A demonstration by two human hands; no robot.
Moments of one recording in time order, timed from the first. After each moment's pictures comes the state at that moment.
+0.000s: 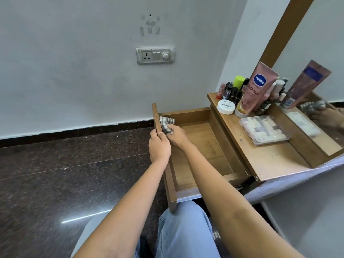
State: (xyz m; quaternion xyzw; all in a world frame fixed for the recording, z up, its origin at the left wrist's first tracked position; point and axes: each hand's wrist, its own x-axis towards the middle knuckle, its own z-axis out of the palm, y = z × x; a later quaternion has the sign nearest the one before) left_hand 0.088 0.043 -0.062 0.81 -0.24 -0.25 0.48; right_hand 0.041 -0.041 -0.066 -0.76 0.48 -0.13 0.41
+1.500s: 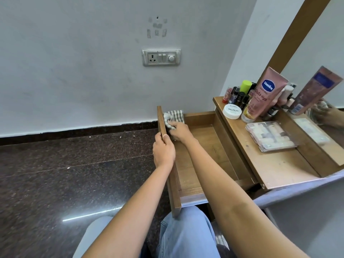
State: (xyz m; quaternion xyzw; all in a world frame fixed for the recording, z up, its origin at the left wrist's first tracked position) left_hand 0.088 0.043 -0.066 0.80 -0.23 -0.26 0.49; right_hand 0.060 -0.062 -0.047 -0.77 0.50 -0.08 0.39
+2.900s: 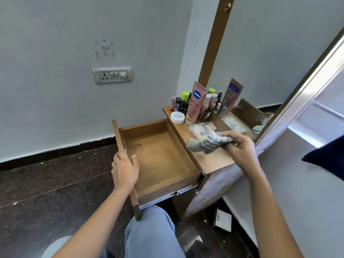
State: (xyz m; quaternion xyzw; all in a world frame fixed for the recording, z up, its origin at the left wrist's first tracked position) left_hand 0.057 0.090 -0.057 0.83 -0.44 -0.10 0.33; right_hand -0.254 0.043 0.088 -0.68 0.53 -0.42 0.29
